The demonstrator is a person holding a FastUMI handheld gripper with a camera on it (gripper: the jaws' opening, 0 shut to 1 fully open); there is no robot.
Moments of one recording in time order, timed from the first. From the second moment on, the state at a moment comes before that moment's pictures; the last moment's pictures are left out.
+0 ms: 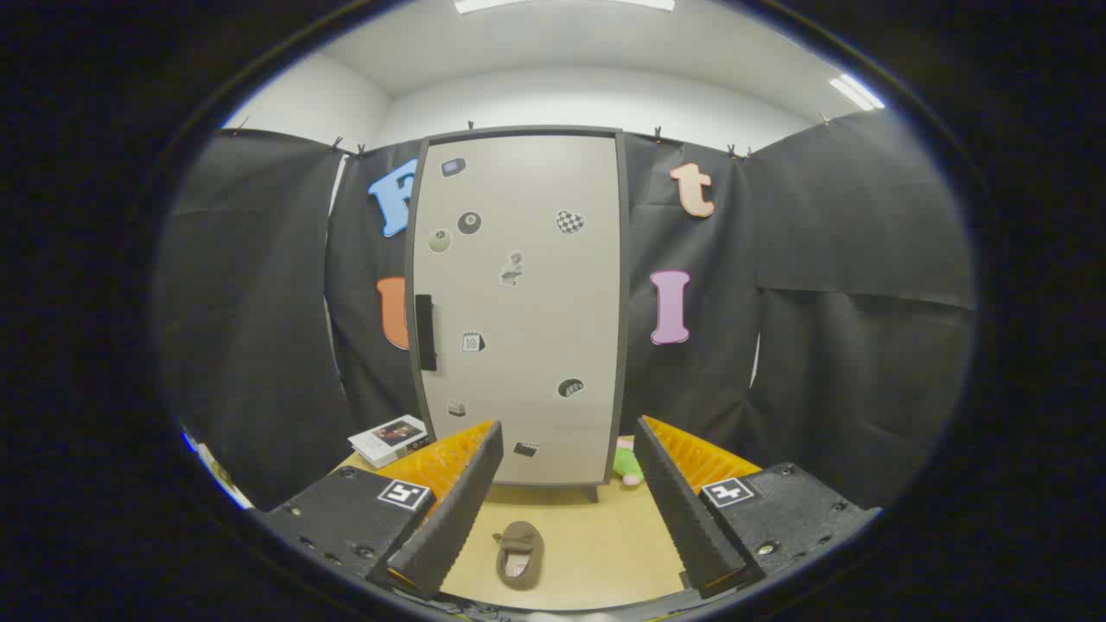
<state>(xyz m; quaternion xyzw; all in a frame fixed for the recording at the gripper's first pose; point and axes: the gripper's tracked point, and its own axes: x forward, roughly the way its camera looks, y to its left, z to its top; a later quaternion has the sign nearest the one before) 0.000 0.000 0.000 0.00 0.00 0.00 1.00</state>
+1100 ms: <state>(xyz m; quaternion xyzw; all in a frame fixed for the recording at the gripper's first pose) 0.041 0.049 0.011 0.00 0.00 0.02 1.00</state>
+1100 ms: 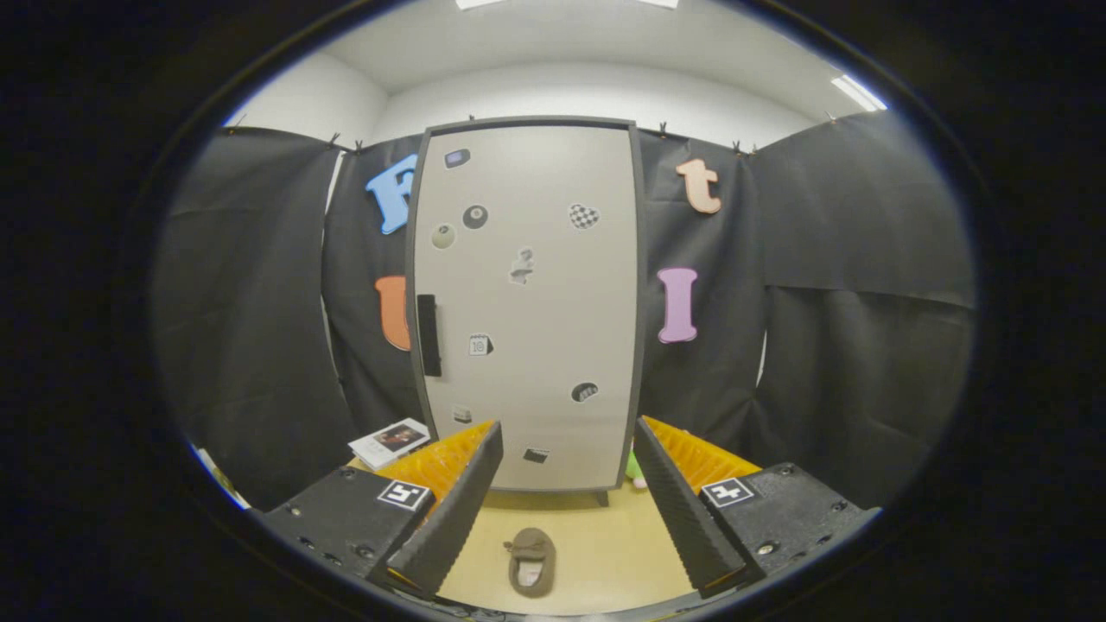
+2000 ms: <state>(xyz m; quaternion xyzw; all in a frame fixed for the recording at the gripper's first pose) 0.254 0.229 0.044 0.01 0.00 0.12 0.99</state>
